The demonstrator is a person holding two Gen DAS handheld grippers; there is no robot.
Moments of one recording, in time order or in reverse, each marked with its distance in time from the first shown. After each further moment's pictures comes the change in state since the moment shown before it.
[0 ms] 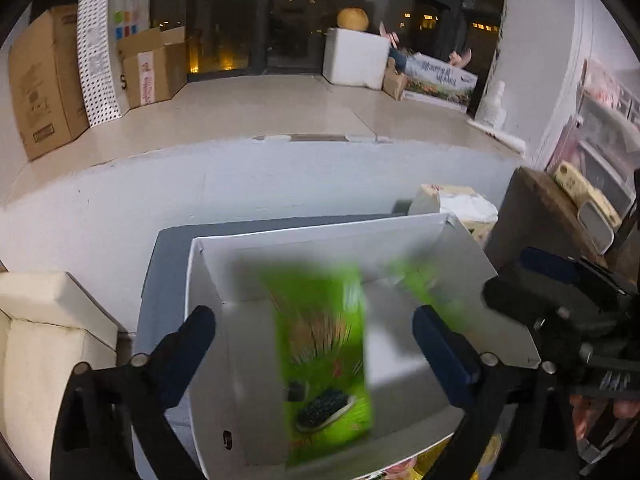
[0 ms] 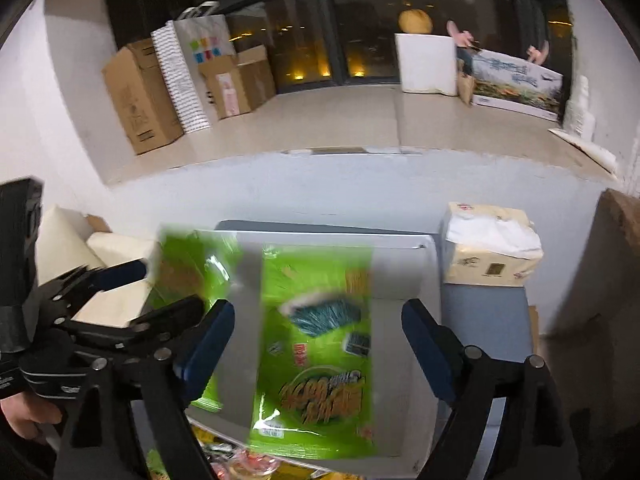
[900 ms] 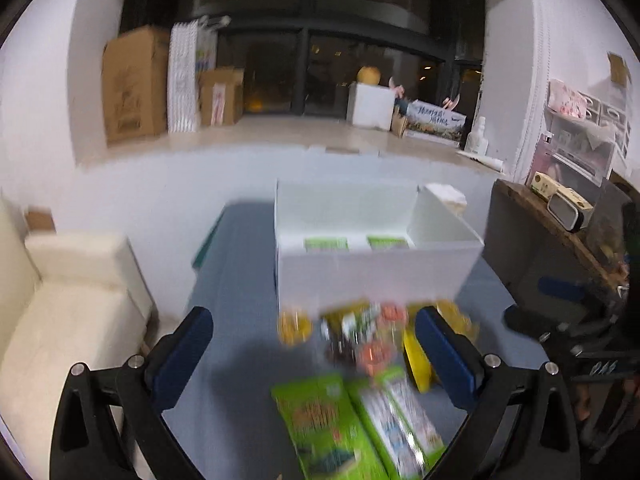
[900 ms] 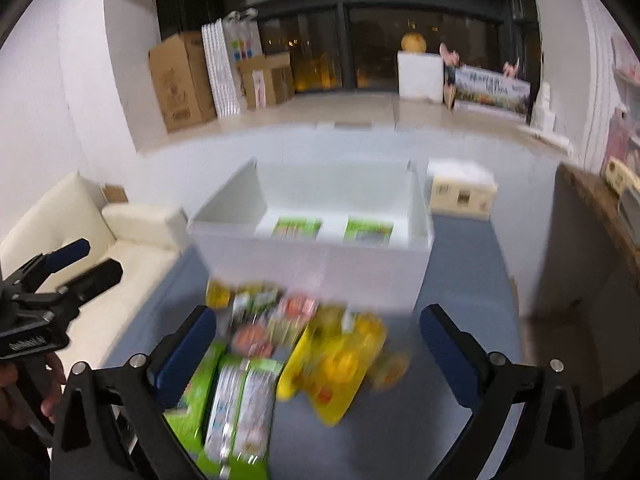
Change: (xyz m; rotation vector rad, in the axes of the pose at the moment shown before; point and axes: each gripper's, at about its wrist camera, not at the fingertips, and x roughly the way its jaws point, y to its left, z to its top) left arm -0.168 -0.001 -0.194 -0.068 -0.194 0.077; right arm -0.121 0.055 -0.175 -0.077 -0.022 -0.014
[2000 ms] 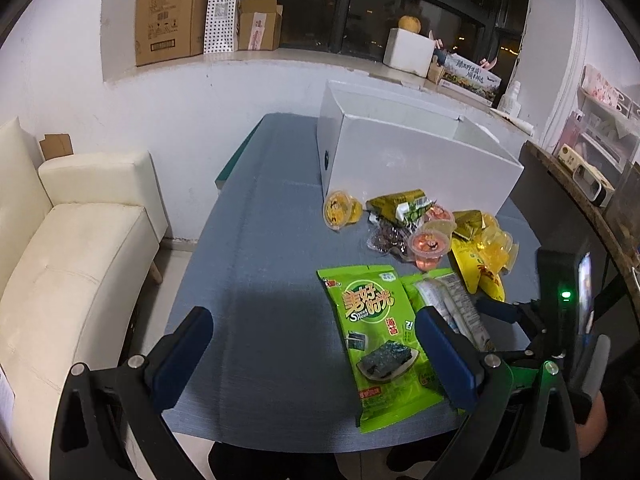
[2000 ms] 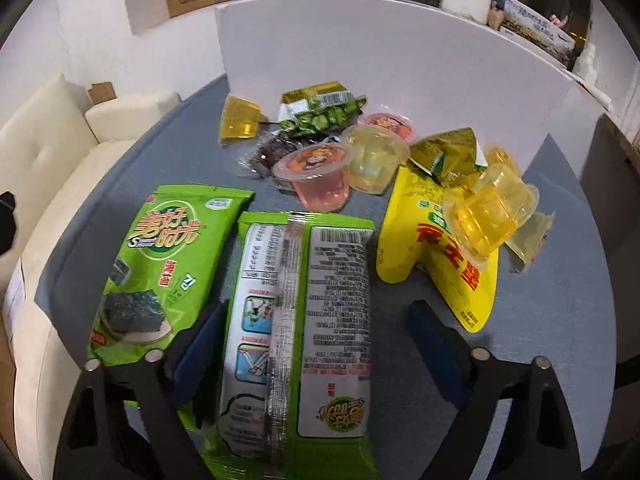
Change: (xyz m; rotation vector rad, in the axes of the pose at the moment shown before) left arm 0.015 0.040 -0.082 -0.084 0.181 0.051; right arm 0.114 0.073 -0.089 -0.128 0.252 -0.047
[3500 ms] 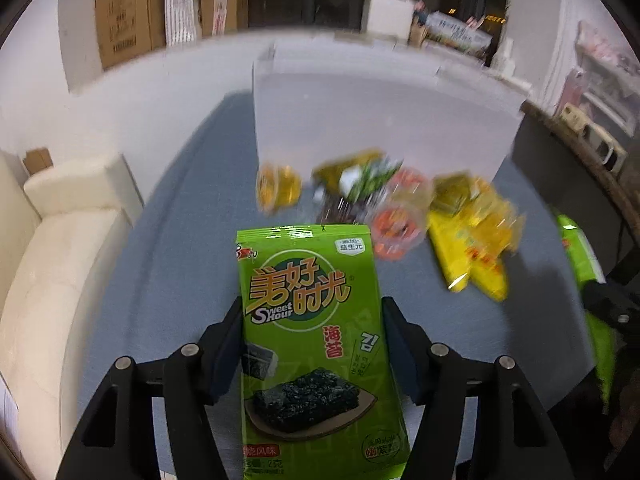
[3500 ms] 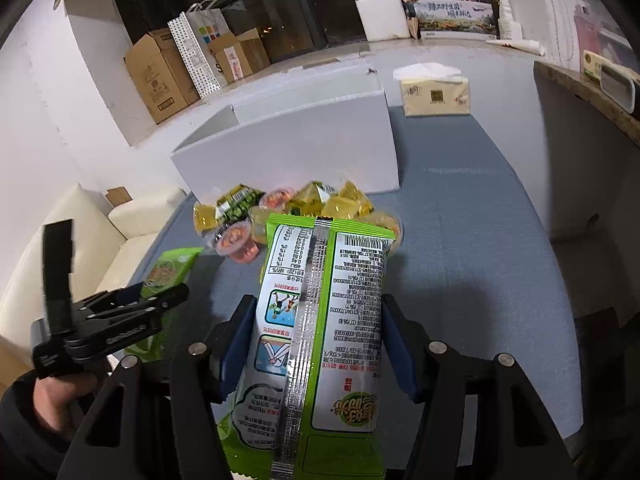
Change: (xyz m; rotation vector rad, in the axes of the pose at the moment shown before) left arm 0.056 -0.070 0.008 0.083 0.046 0.015; right arm -0.117 -0.122 -0.034 0.267 -0.210 0.133
